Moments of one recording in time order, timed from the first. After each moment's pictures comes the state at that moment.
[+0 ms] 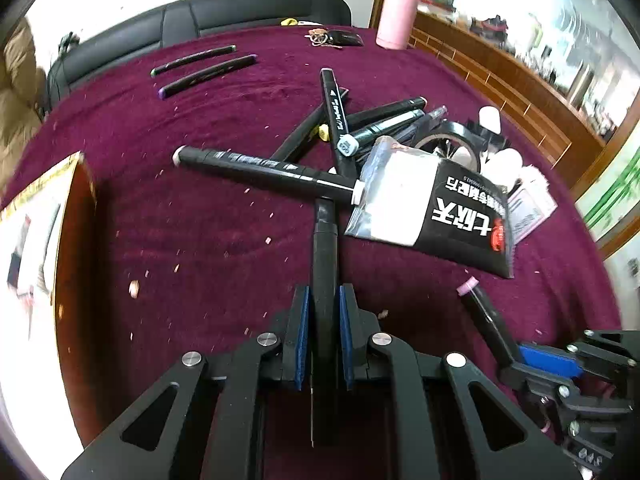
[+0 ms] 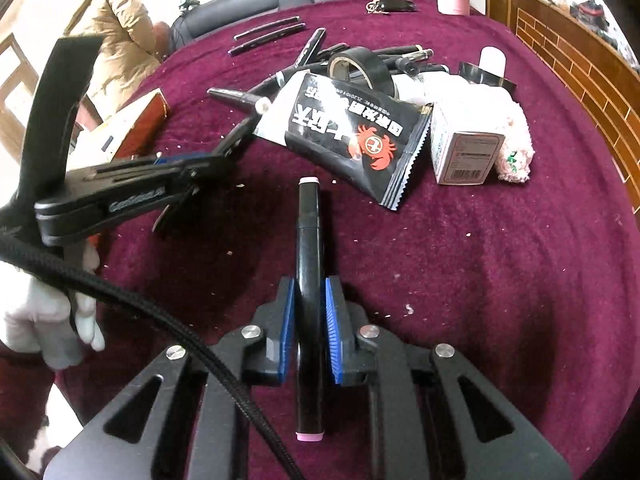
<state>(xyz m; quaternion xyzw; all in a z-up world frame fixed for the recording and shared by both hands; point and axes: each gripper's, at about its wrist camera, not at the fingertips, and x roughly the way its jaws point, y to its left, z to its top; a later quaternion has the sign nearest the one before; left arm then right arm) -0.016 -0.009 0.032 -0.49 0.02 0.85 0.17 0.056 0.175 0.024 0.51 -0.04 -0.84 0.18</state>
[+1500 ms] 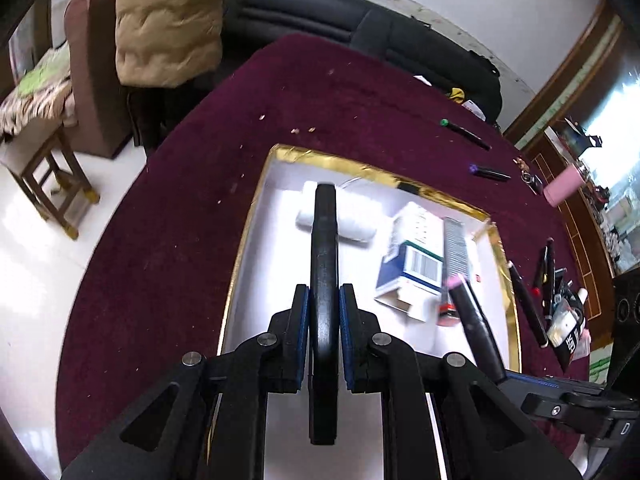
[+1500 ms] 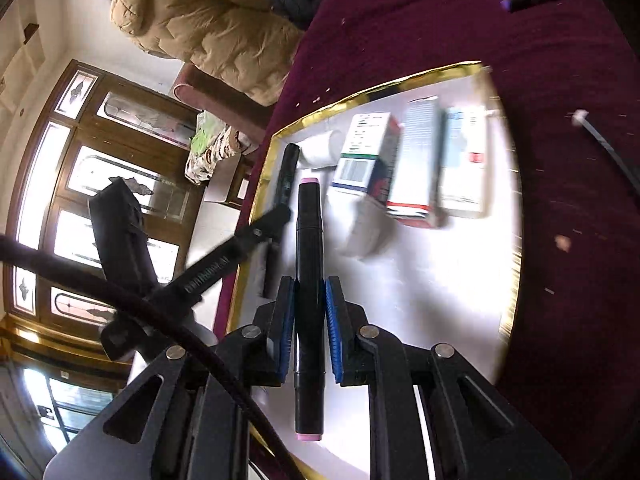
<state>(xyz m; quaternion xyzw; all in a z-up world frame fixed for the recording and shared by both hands) -0.031 -0.330 0.046 -0.48 -0.19 0.86 -0.01 -0.049 -0.124 0.046 0.58 -0.19 -0.69 0.38</state>
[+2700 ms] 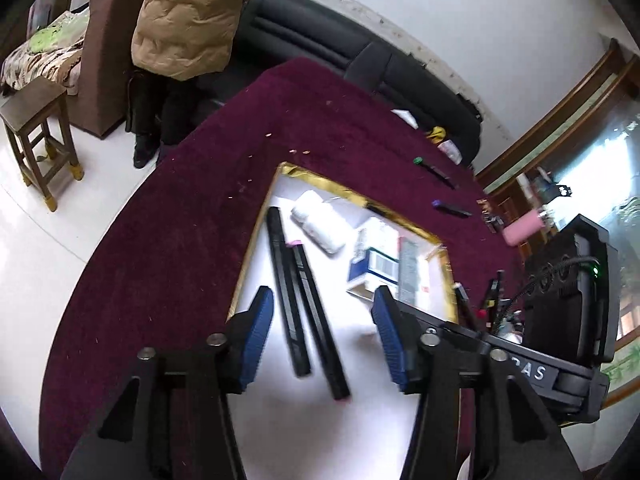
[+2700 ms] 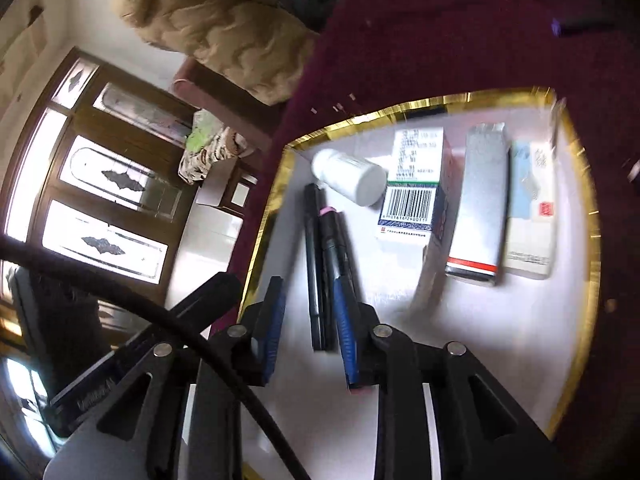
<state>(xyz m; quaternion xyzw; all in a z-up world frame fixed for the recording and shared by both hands) 0.019 -0.350 0.084 -0.42 -0.28 0.86 0.02 -0.043 -0.129 0.059 0.55 -0.15 -0.72 0.39</state>
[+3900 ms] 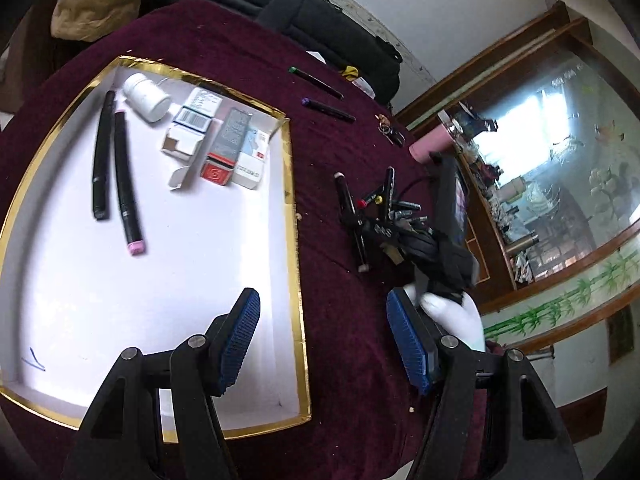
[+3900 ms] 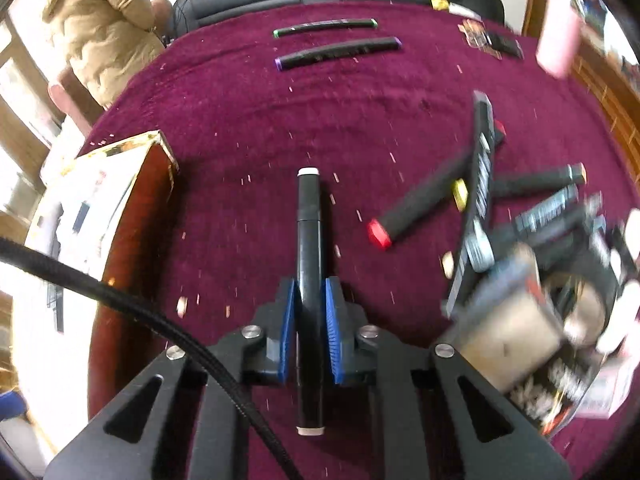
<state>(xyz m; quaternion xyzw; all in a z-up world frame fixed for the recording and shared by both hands) 0.073 -0.207 0.095 -0.46 -0.28 0.82 0.17 -0.090 0.046 0.021 0.54 0.00 -0.82 0.18</state>
